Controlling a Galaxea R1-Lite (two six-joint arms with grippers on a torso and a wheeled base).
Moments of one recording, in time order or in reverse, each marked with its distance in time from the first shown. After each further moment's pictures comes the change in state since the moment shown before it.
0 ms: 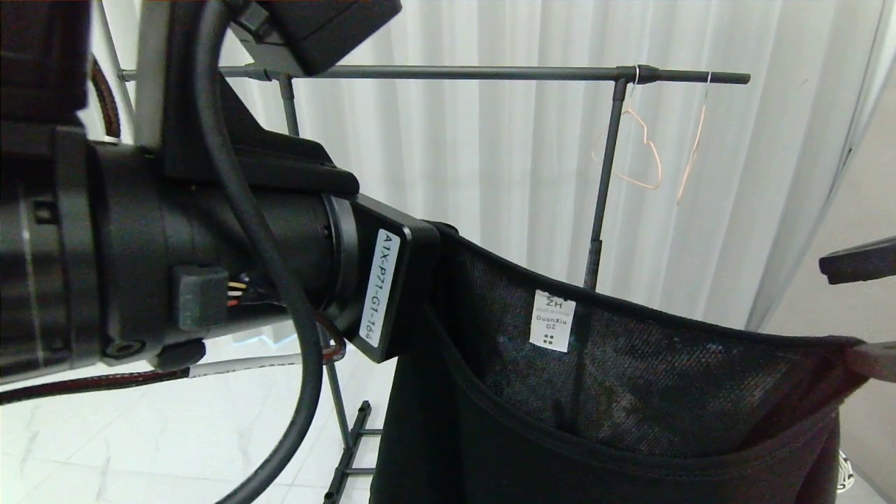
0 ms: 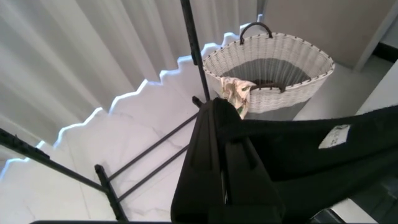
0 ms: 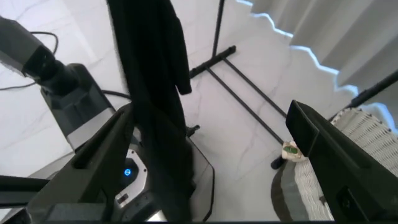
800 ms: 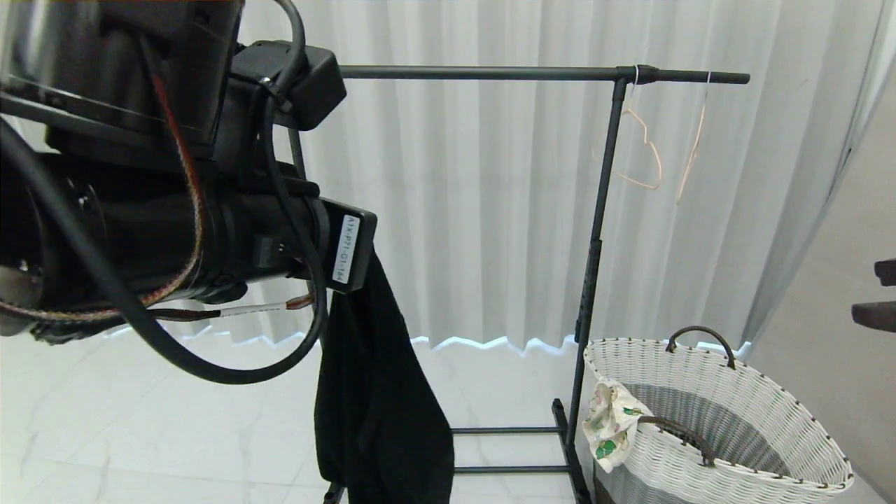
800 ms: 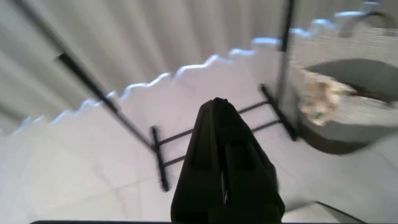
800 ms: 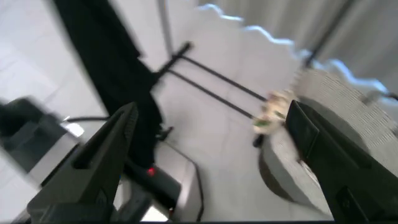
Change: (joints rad) left arm 0.244 0.044 0.041 0.001 0.154 0.004; right arm -0.373 -0.054 0.102 -0.025 0.073 -0.013
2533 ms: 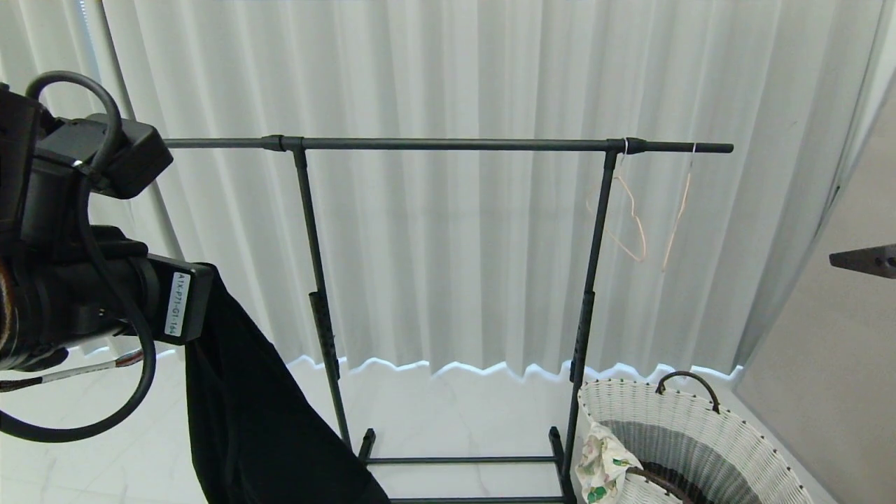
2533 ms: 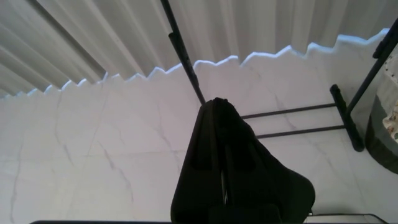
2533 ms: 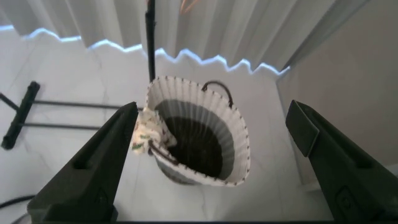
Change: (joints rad) left arm 0.276 -0.232 0.286 -0.003 0.003 0.060; right arm -0.455 0.179 0.136 -0.343 -0.223 -0.165
